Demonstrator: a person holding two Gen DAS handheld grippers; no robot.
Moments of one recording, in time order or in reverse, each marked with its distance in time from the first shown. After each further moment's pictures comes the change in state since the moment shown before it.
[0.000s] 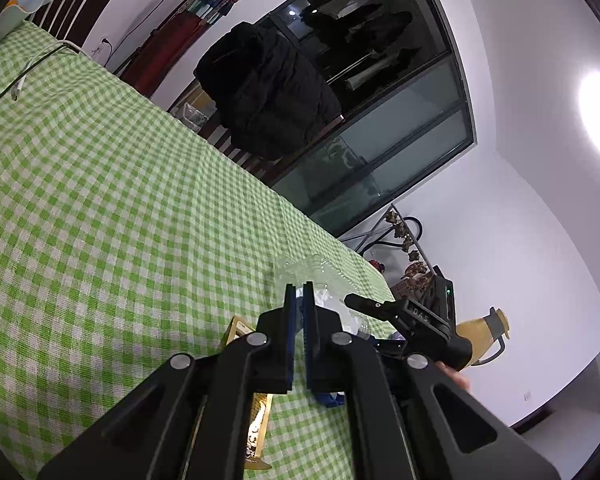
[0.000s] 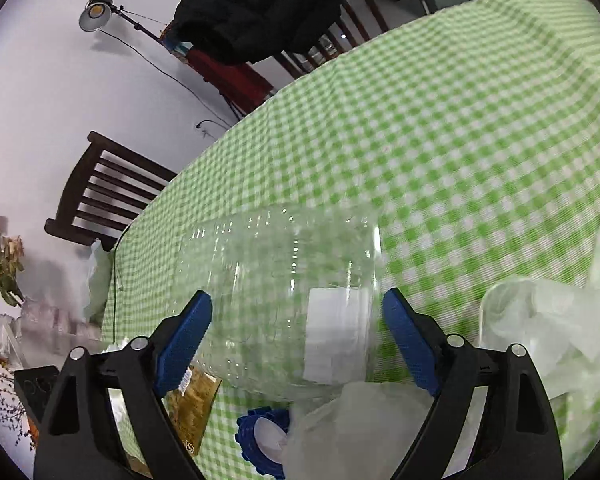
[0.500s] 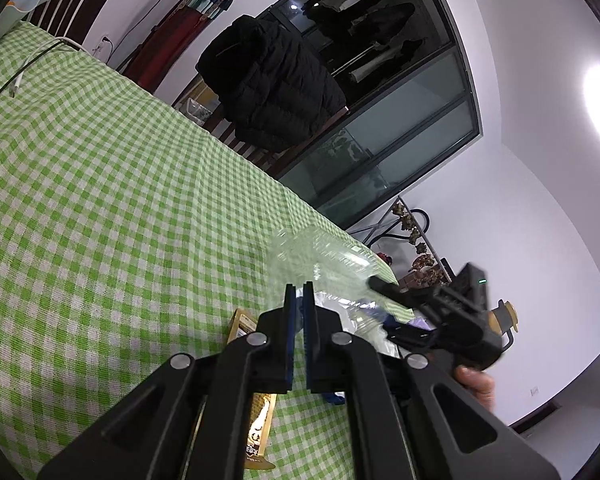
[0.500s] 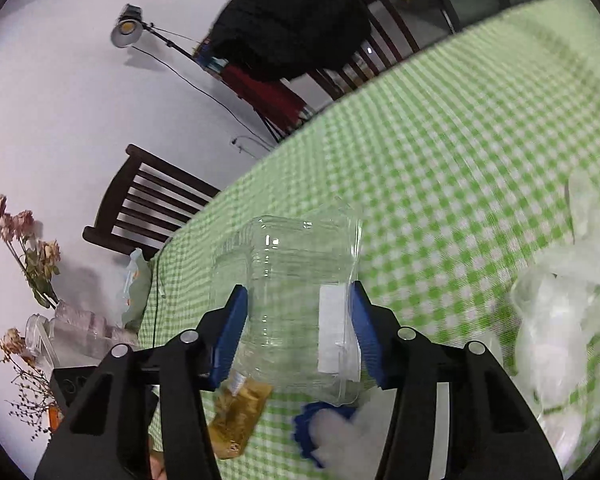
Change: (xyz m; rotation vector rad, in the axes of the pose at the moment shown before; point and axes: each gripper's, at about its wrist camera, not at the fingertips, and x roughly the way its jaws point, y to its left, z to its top) left arm 0.012 -0.005 -0.006 0.014 0.017 0.026; right arm -0.032 0.025 -0.007 -0.020 -0.080 0.113
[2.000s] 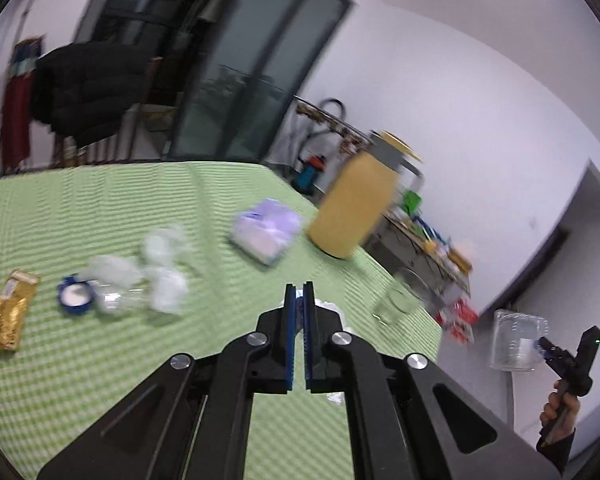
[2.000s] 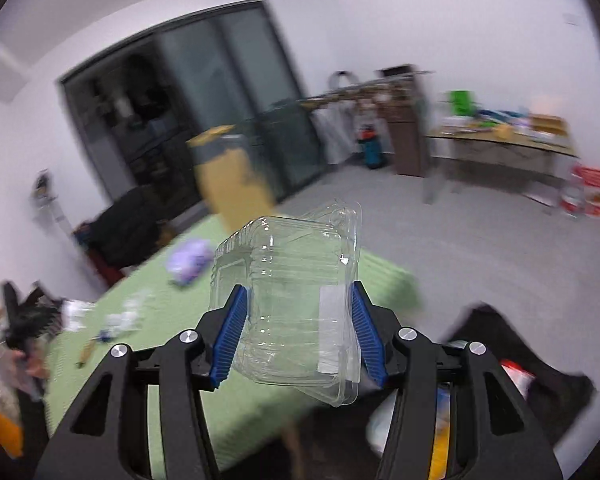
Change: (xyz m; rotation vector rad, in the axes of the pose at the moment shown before) left arm -0.004 -0.331 -0.179 0.549 0.266 -0.133; right arm -0.612 -0.187 -0.368 0.139 -0.744 -0.647
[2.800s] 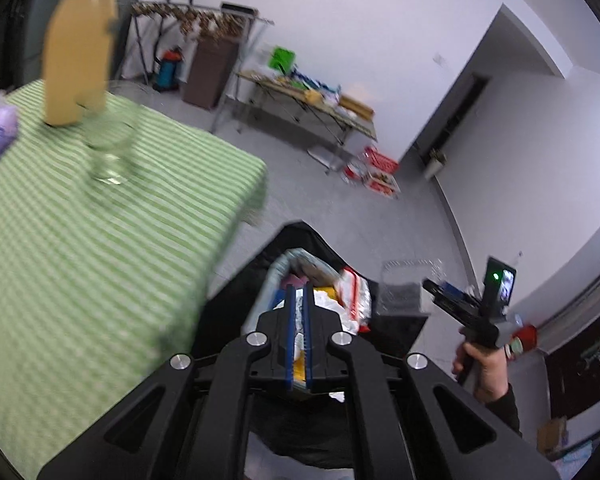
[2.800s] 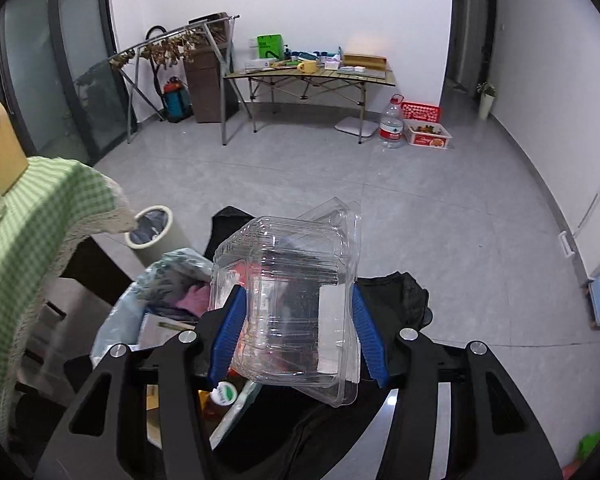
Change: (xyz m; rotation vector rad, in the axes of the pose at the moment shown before) left arm 0.185 -0.310 -0.201 0.302 0.449 -0.303; right arm 0.014 -0.241 -0.135 0.111 0.148 -0.646
